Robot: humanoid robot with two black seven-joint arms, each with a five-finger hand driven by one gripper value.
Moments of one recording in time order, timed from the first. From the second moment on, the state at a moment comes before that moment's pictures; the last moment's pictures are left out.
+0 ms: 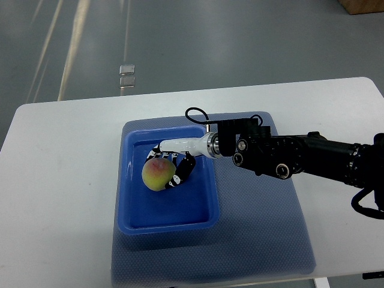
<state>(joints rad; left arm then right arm) -0.05 0.00 0.03 -0.21 0.01 0.01 0.08 1.13 0.00 -0.06 0.79 -1.04 0.20 0.19</state>
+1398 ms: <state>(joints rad) -0.05 0.00 0.03 -0.22 0.01 0.01 0.08 0.59 -0.09 1.12 0.66 -0.07 0.51 0.35</state>
